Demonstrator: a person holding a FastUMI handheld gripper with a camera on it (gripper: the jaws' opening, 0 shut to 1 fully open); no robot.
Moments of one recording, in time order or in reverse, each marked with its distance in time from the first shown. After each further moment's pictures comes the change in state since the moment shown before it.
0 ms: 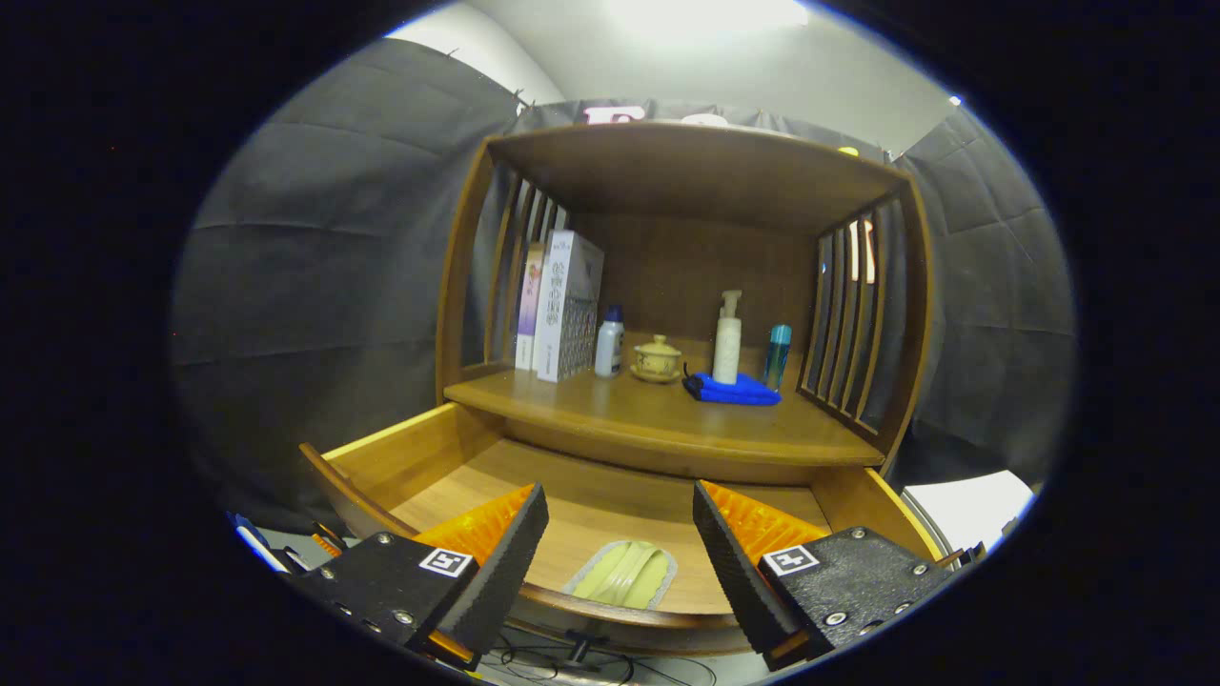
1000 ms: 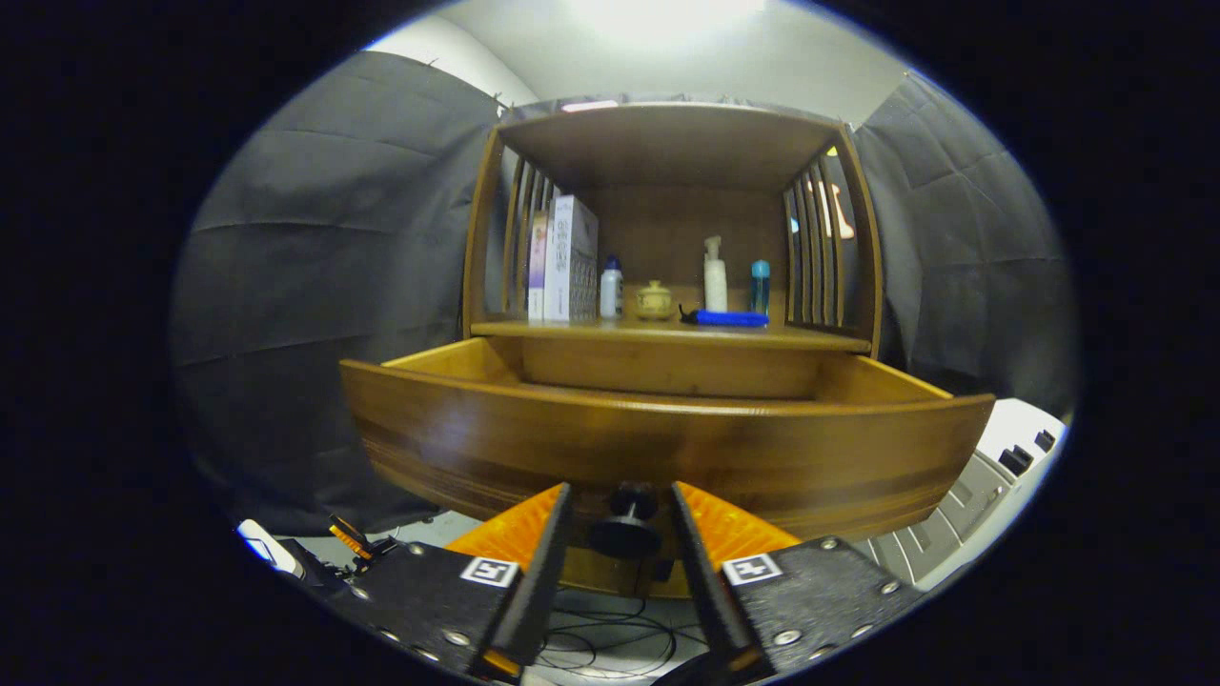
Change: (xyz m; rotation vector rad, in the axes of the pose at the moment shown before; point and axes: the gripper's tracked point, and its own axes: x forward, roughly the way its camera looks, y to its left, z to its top) arm -0.079 0.037 -0.087 0.089 -0.094 0.006
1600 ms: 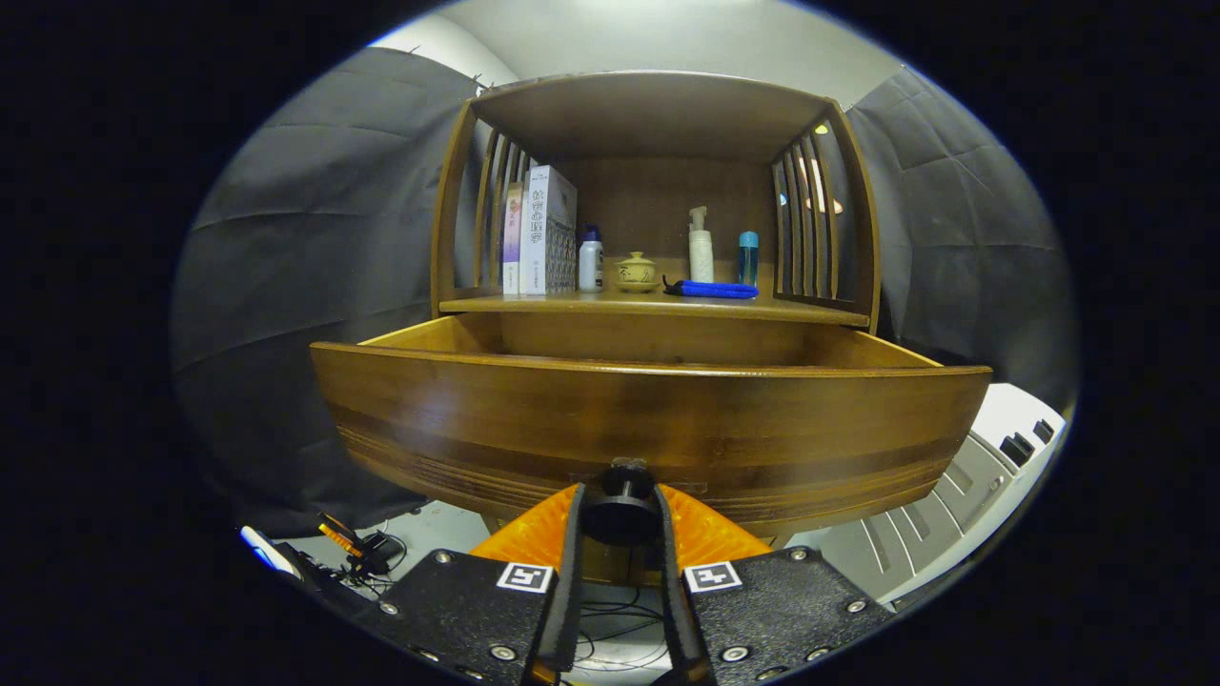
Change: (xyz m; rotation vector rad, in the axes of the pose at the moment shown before) arm 0.019 -0.009 -0.036 0.052 0.138 -0.055
